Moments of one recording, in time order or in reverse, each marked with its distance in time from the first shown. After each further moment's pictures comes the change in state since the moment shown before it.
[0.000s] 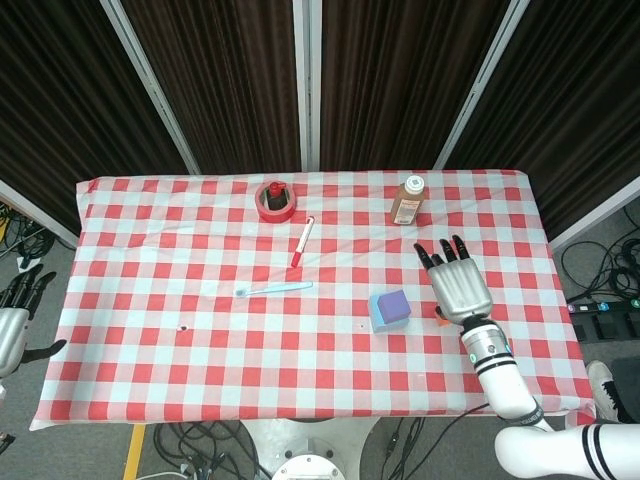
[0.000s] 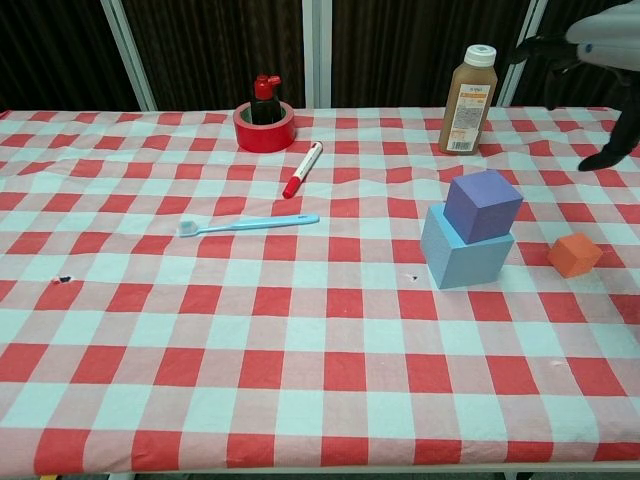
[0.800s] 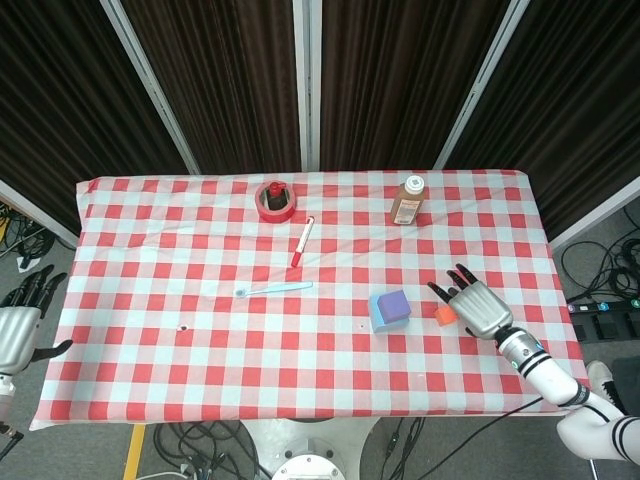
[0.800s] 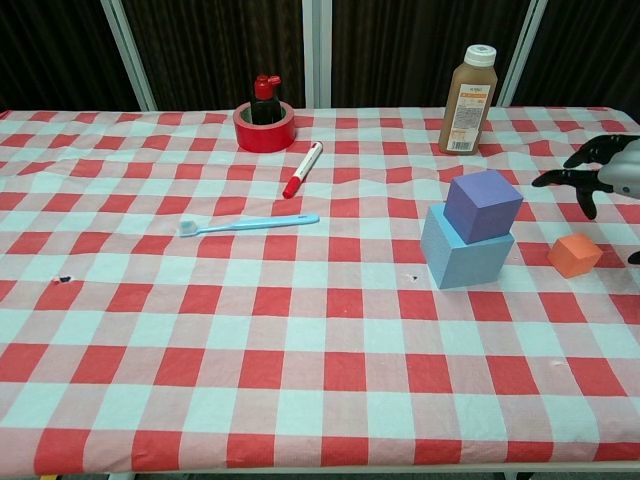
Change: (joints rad) left arm -0.020 -0.005 0.002 -0.021 -0.015 -0.037 0.069; right arm -0.173 -0.134 -0.187 0.758 -0.749 -0.302 0.608
